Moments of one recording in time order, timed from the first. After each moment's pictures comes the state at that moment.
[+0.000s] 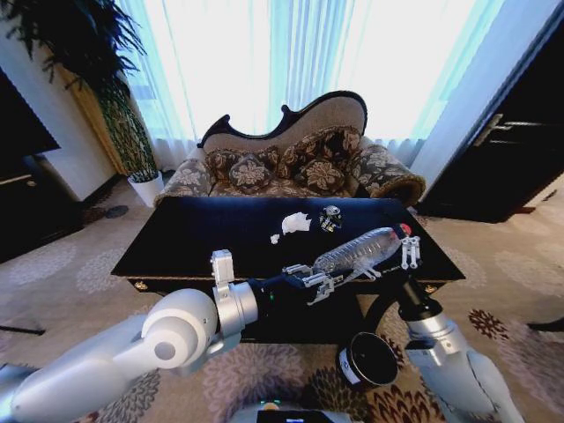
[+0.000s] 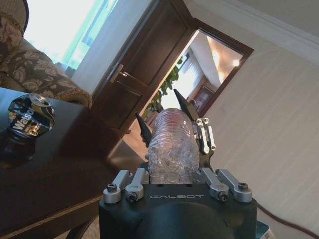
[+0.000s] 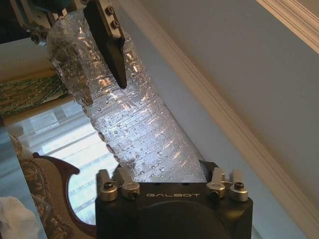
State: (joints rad) left arm 0.52 -0.73 0.30 -2.50 -1.68 0.33 -0.37; right arm -1.63 1.22 0.78 2.39 -0.57 0.39 0.04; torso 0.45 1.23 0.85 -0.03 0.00
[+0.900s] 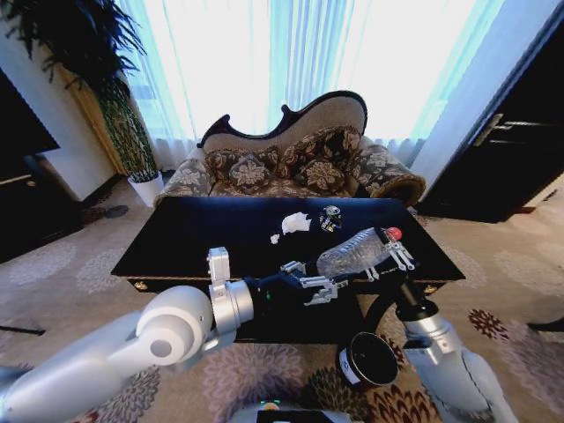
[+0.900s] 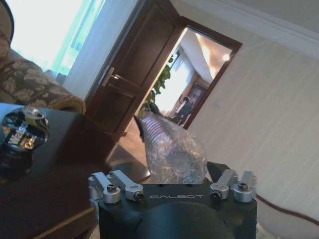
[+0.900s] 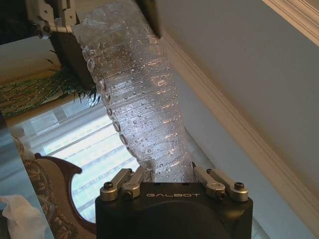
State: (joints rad) left arm 0.51 -0.70 0.25 -2.50 -1.66 0.35 -0.29; right arm -1.62 1.23 0.77 2.36 -0.57 0.41 0.04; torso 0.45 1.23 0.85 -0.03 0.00
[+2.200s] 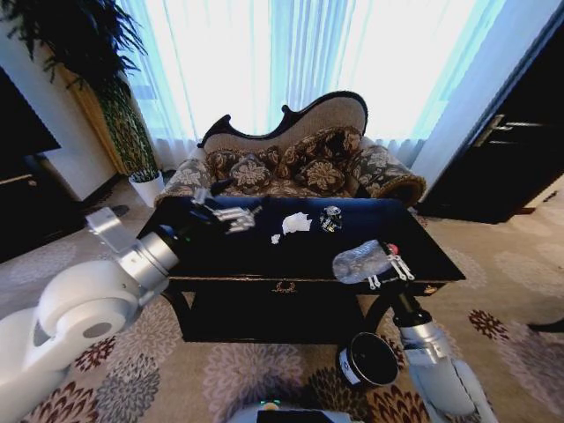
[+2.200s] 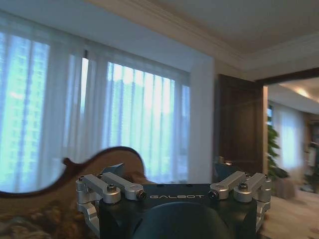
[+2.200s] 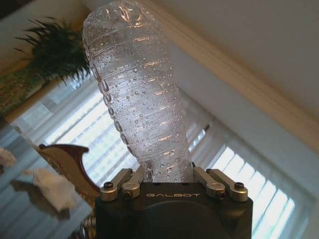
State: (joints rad) left arm 0.92 -0.52 -0.51 -2.50 -1.30 0.26 -0.26; right arm -1.69 1.31 0.81 2.23 -0.32 0.45 0.03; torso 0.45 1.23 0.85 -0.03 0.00
